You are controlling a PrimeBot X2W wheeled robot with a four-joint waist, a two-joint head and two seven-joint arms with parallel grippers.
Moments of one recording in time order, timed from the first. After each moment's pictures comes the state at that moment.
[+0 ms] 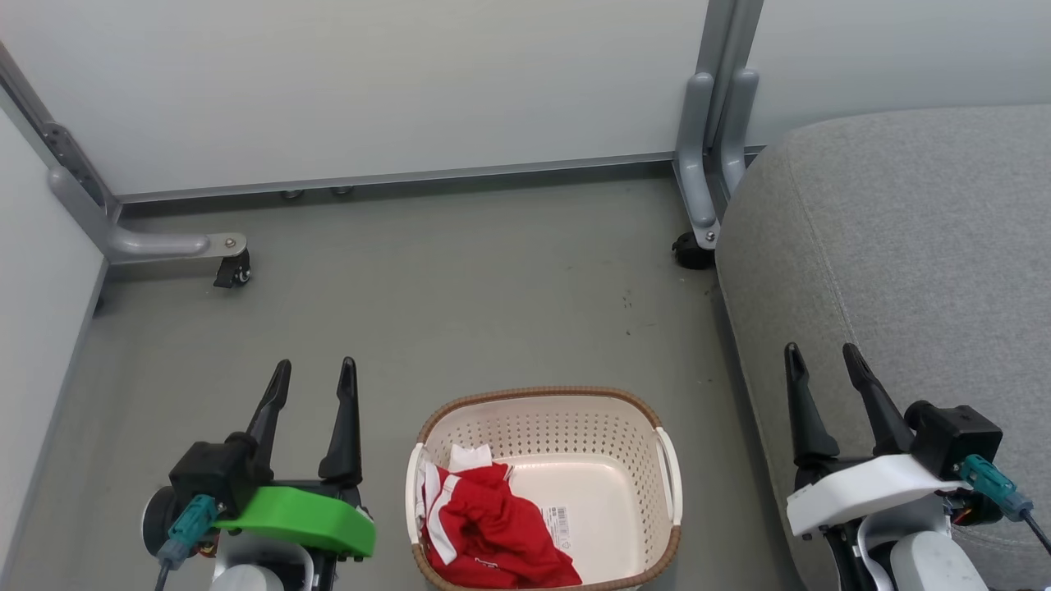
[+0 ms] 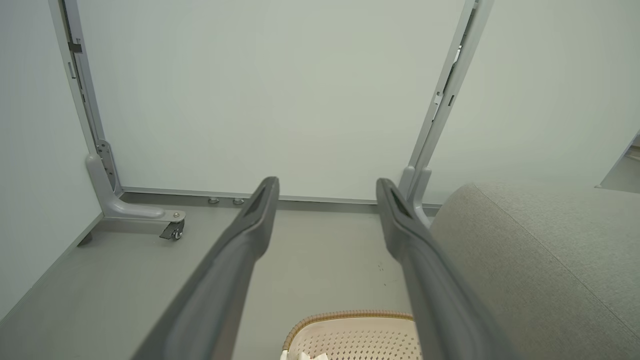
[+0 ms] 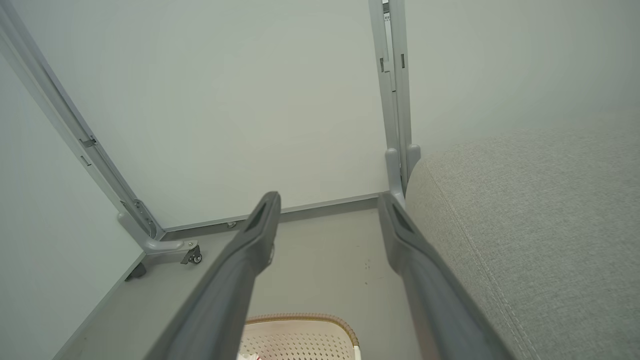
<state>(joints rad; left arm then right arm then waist) -0.07 0.05 -0.12 0.18 -0.30 -0.10 -0.20 -0.04 -0.05 0.02 0.15 0.27 0.13 -0.20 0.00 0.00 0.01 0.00</state>
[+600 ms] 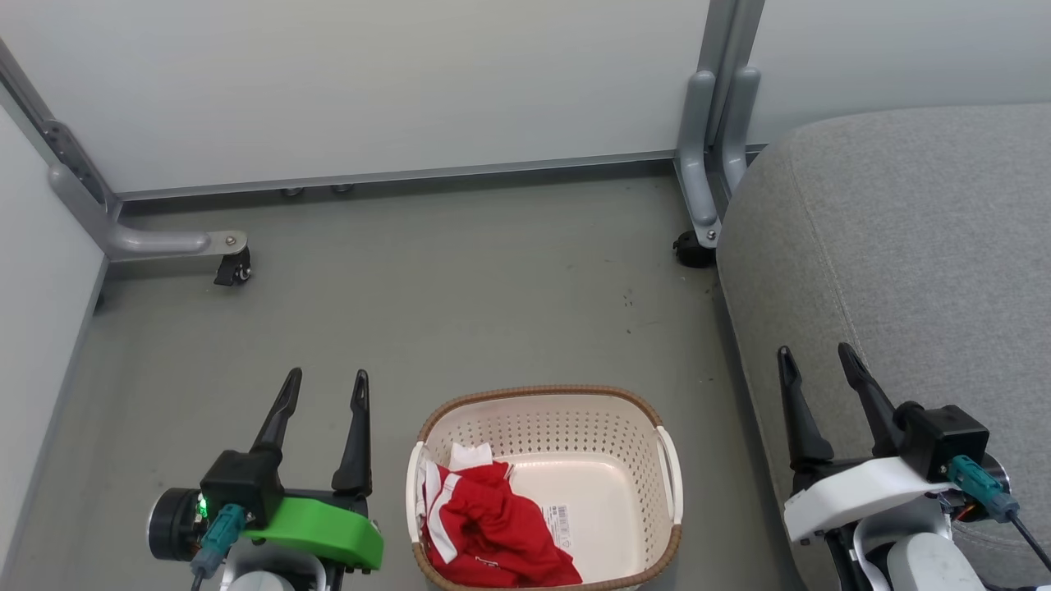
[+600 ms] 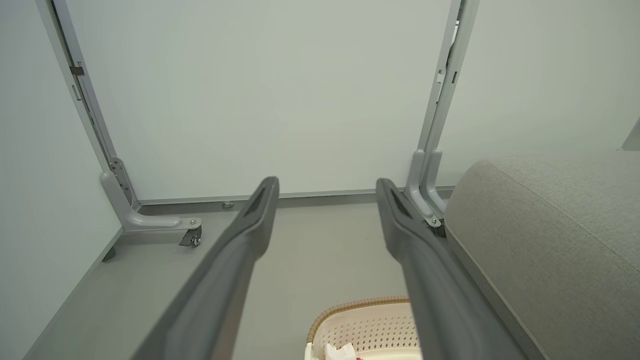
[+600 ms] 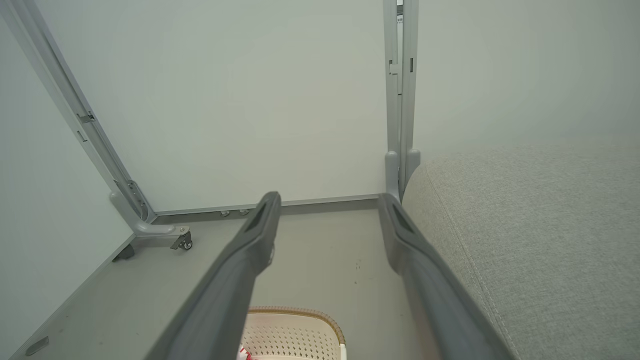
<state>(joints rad) -0.07 0.05 -0.13 0.21 -0.17 -0.10 -0.24 -0.03 -0.05 0.02 0.14 0.18 0.13 -0.19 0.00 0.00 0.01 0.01</state>
